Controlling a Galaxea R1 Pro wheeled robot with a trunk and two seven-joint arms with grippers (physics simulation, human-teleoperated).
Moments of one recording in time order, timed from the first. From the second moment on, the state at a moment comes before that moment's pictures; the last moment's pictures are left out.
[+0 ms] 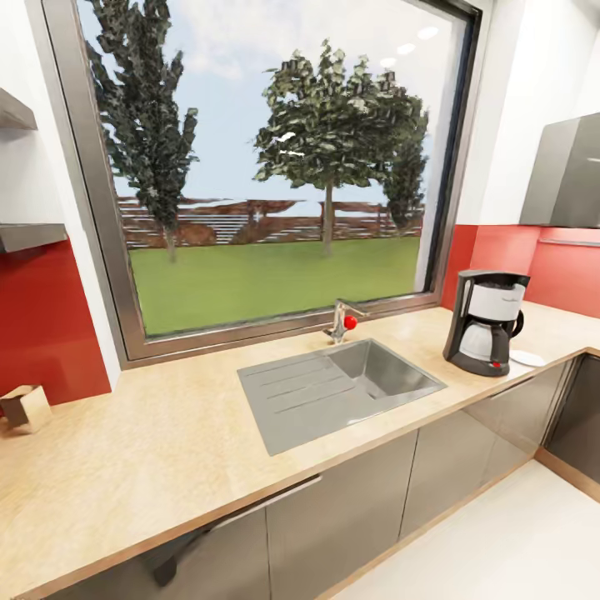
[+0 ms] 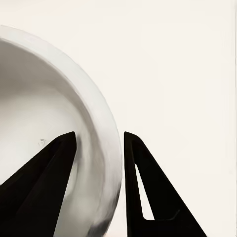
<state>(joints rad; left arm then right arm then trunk) 0.00 0.02 -0.28 -0.05 0.66 -0.36 0.02 -0.16 -0.31 0.01 0.03 0.15 -0.24 0.09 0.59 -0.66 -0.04</state>
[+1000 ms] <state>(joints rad) 0.00 0.01 -0.28 -0.05 0.65 -0.36 0.02 -0.16 -0.31 0.01 0.03 0.15 -0.29 0.04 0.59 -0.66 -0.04</state>
